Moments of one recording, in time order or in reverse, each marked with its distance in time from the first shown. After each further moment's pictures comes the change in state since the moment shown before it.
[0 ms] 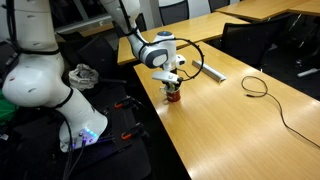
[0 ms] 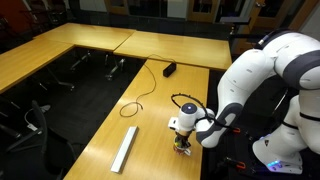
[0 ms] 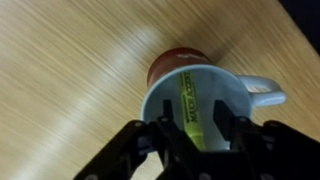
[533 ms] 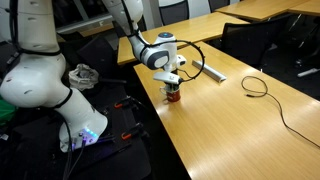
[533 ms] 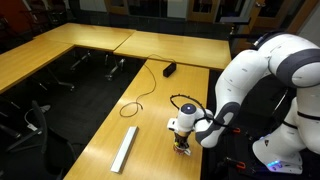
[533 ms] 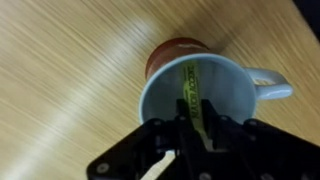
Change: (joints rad) arm -0.073 0.032 0.065 0.017 -0.037 0.024 -0.002
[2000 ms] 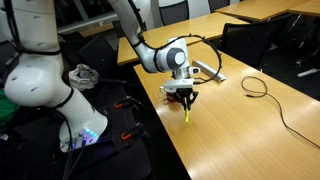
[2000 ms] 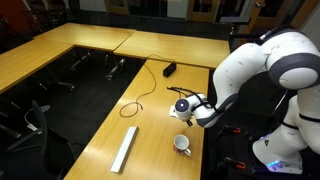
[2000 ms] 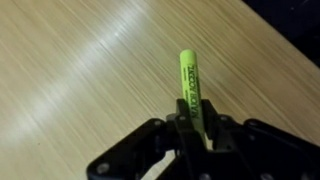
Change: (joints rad) arm 0.122 0.016 -0.324 0.126 -0.615 -0.331 0.355
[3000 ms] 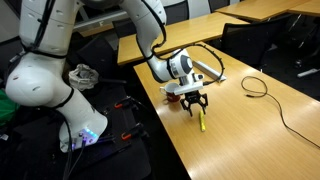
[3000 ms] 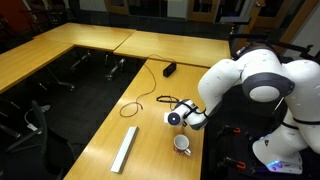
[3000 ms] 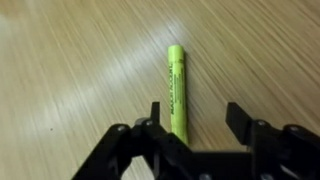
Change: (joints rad) arm 0.019 0.220 0.004 0.221 -0.280 -0.108 0.123
